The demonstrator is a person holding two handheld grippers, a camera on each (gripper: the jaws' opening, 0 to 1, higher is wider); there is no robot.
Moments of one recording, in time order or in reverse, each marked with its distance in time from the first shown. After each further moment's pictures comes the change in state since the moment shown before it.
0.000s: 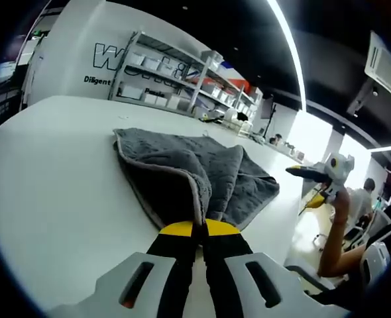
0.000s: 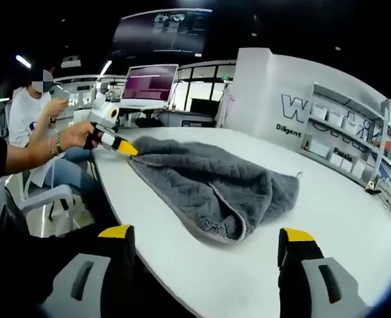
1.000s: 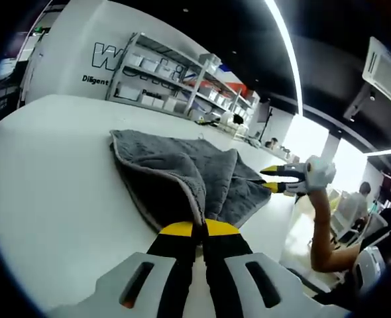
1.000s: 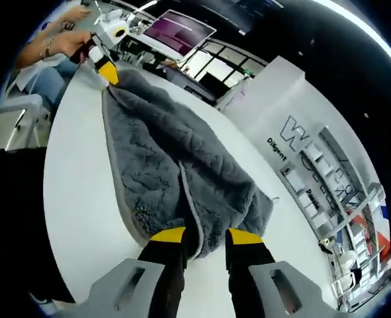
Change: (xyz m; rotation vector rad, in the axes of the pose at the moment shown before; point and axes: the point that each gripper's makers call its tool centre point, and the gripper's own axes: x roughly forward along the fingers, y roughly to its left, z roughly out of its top) left arm -0.004 -0.008 0.001 -0.015 -0.014 -0.030; right arm 0.058 -0.042 -0.012 -0.467 0.186 -0.159
